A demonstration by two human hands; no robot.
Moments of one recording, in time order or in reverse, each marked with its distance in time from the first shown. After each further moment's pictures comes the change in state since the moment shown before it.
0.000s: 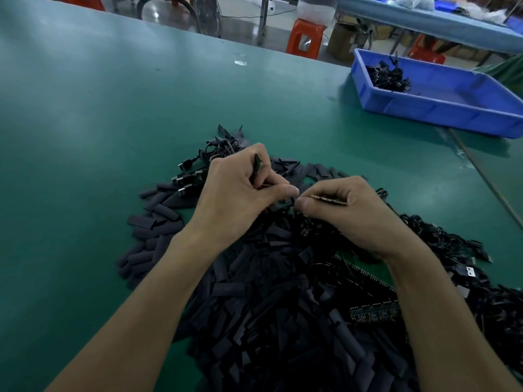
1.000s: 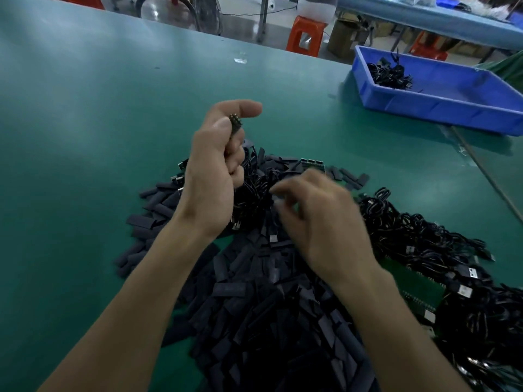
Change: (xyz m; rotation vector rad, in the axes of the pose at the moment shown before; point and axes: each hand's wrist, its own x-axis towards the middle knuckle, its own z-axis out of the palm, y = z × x) left_hand 0.013 0.036 -0.018 -0.509 0.127 -0.245; right_hand -0.012 -0.028 0.053 -0.704 0.341 -0.224
